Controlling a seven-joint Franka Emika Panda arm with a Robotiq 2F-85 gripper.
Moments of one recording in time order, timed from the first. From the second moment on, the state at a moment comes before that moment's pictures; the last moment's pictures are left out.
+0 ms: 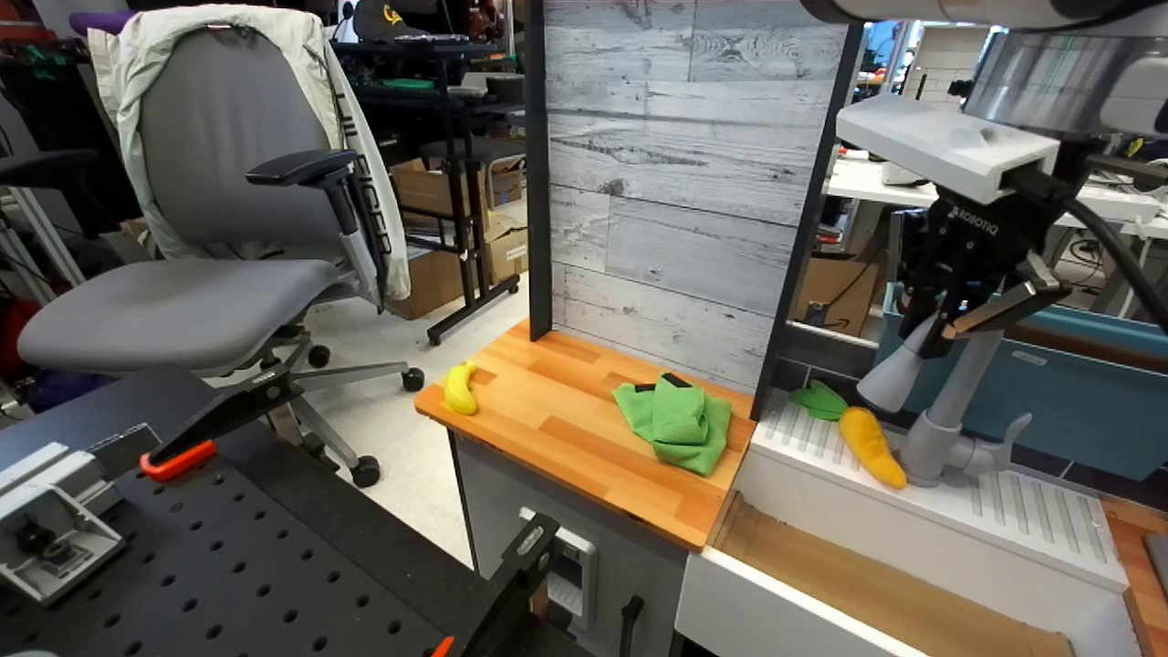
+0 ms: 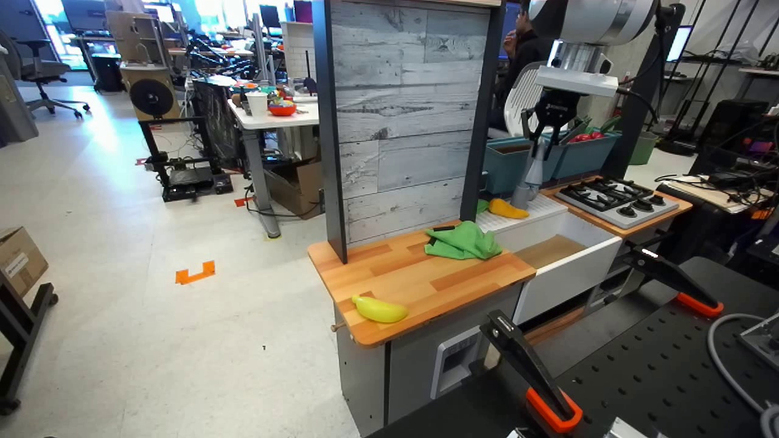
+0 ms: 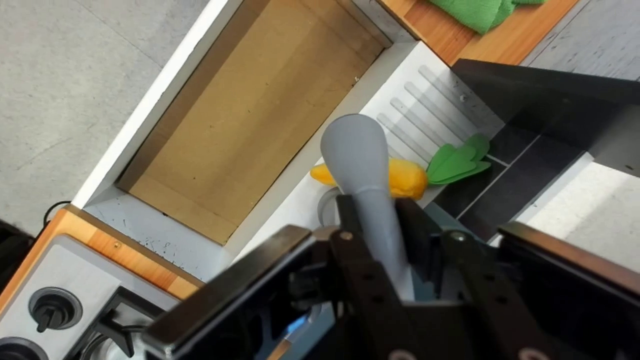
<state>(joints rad) -0.27 0.90 -0.16 -1.40 0.23 2.31 0.30</state>
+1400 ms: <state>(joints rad) -0.29 0.96 -0.04 -1.16 0.42 2.15 0.46</state>
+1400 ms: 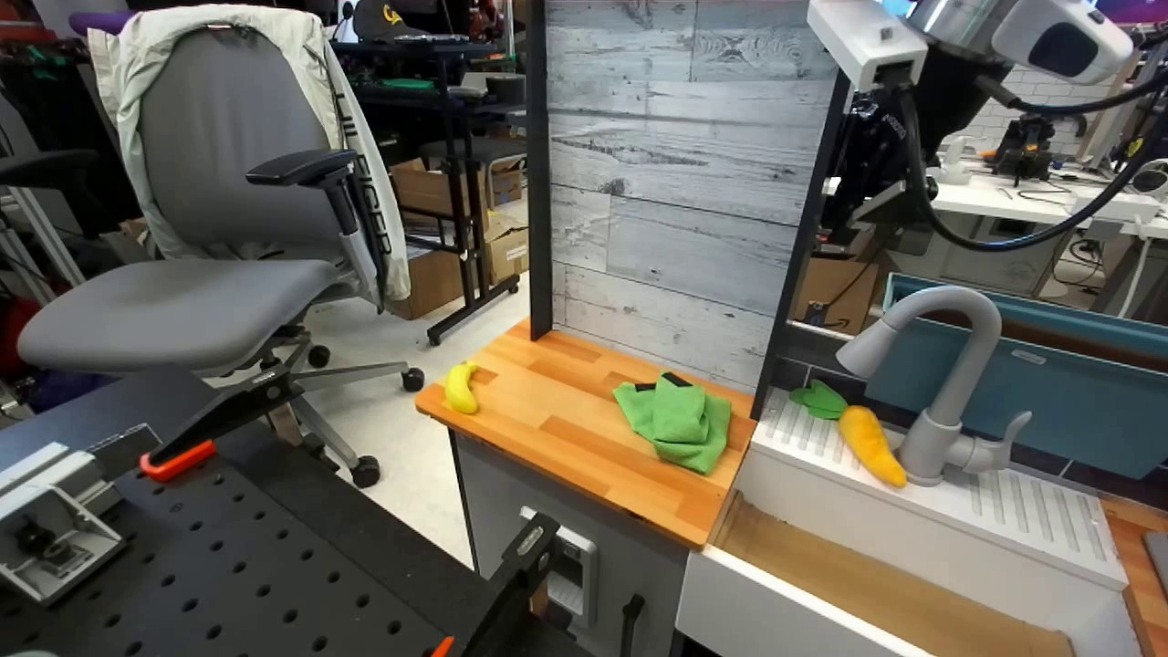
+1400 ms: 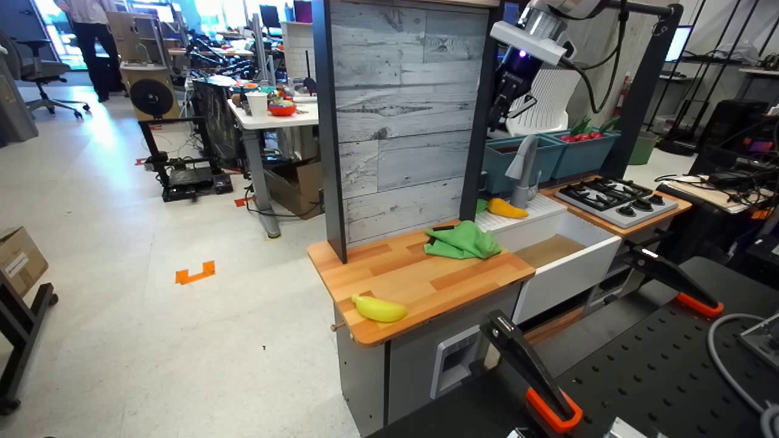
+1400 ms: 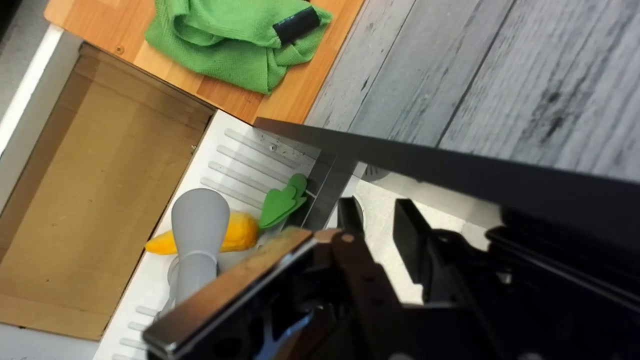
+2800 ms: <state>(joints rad) -0.37 0.67 -0.06 -1.53 0.44 2.14 0.28</state>
